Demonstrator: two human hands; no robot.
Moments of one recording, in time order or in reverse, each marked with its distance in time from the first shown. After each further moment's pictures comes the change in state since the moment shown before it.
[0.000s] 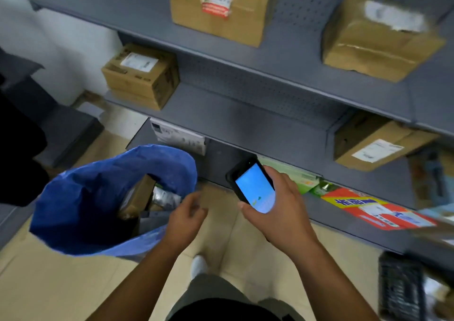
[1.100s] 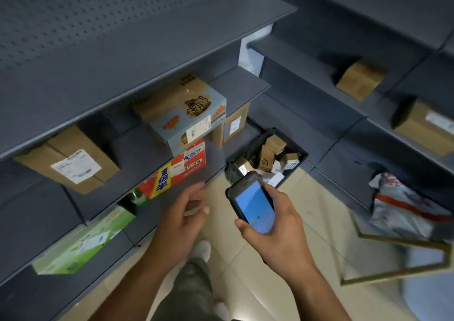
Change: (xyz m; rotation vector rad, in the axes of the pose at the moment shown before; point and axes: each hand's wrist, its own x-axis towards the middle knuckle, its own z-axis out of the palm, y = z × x) left_hand -0.228 0.254 0.566 0.257 -1.050 0.600; right_hand -0.321 0.403 -0.315 0.228 0.847 0.789
